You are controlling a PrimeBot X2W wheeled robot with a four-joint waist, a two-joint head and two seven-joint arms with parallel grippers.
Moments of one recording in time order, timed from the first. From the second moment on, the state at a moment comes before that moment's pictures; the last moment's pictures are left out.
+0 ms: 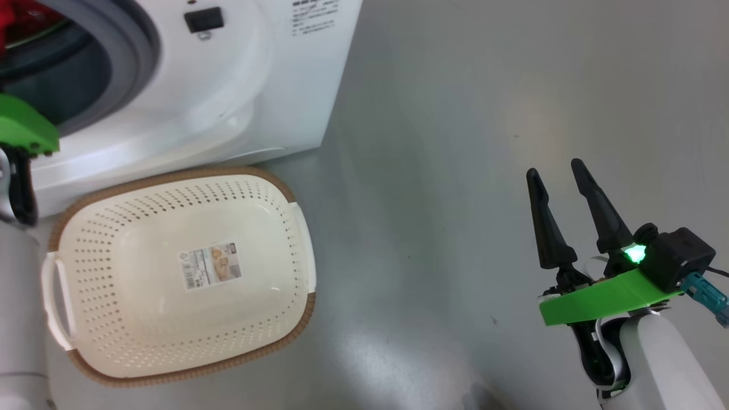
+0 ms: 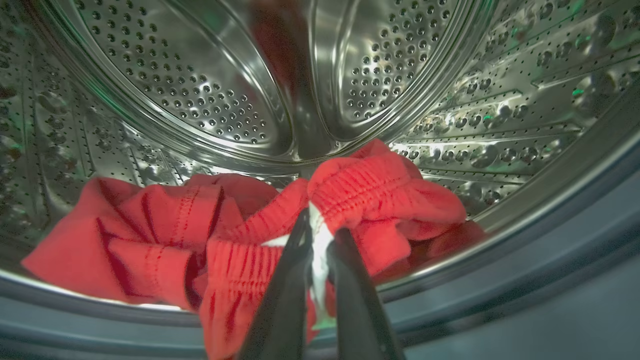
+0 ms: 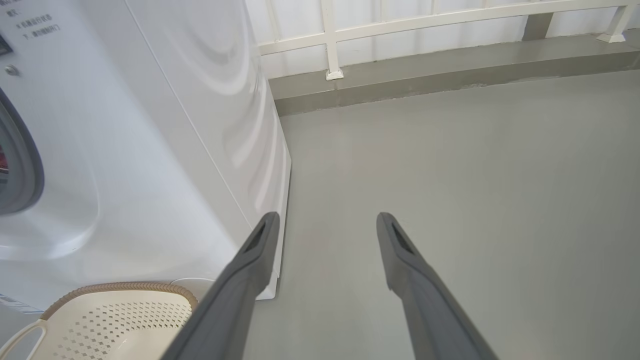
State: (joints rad) left arm -1.03 0.23 0.18 0.89 -0.11 -0.09 -0.26; right arm -0.26 -0.05 0.07 0.16 0.37 0.13 -0.26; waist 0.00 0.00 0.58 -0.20
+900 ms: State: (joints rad) left arm -0.66 0.04 0.25 0.39 -0.15 -0.13 -0.26; right arm -0.21 -0.05 0.02 0.16 0.35 0.13 -0.26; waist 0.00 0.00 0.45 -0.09
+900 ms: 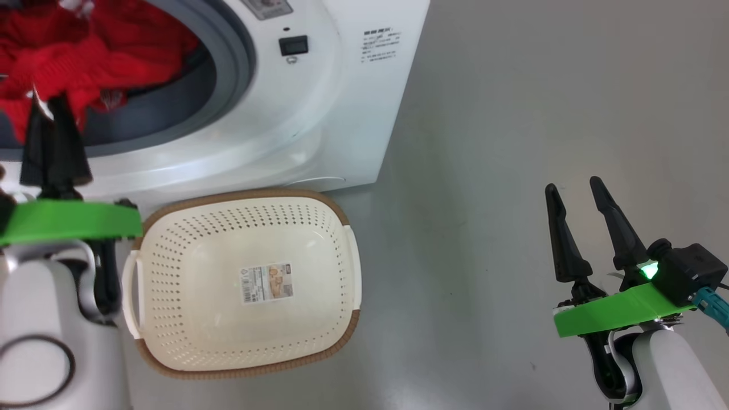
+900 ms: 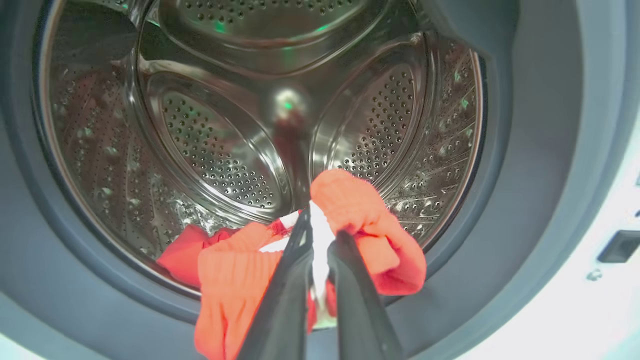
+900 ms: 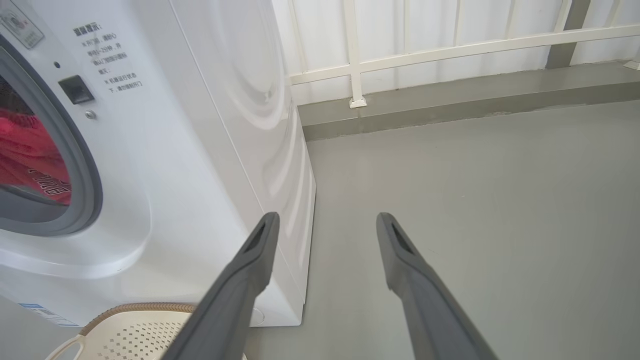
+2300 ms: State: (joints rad) left arm -0.37 0.03 0.09 0.34 -0.25 -0.12 -0.26; right arm -0.19 -0.06 0.01 0.15 0.35 0.13 -0.26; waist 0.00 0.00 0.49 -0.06
